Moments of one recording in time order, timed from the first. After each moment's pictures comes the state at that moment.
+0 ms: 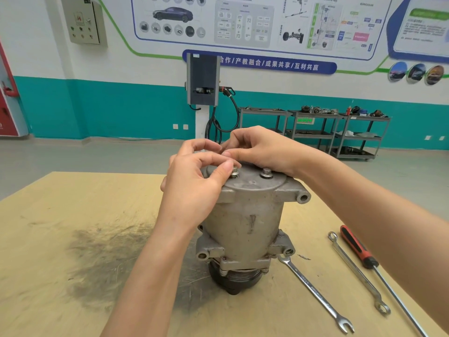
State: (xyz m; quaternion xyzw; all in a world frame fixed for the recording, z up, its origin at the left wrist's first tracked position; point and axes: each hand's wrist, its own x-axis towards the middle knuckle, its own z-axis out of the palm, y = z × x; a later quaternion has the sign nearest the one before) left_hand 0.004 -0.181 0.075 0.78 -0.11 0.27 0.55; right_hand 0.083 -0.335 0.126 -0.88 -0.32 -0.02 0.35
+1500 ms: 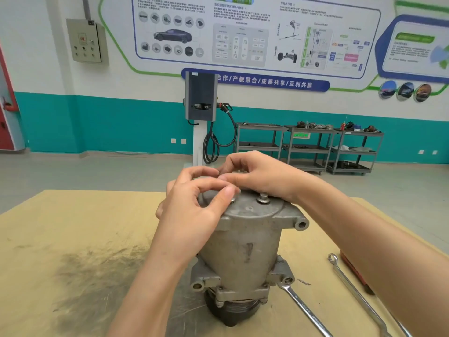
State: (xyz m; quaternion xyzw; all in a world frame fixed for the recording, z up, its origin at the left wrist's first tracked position) left_hand 0.003 -0.182 0.076 0.78 -0.12 0.26 0.55; right_hand 0.086 -0.338 0.125 -0.87 -0.34 -0.01 0.35
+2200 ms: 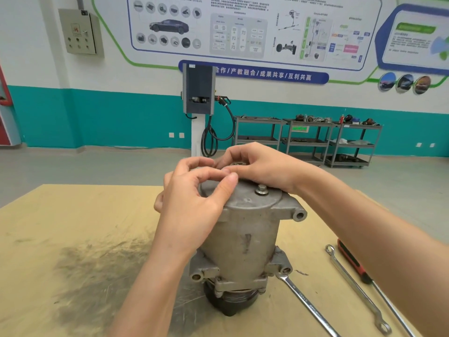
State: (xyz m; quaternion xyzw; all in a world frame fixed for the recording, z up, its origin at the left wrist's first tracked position) left_hand 0.004 -0.186 0.075 0.79 -0.10 0.27 0.54; right_hand 0.083 -0.340 0.126 -0.87 -0.33 0.01 0.35
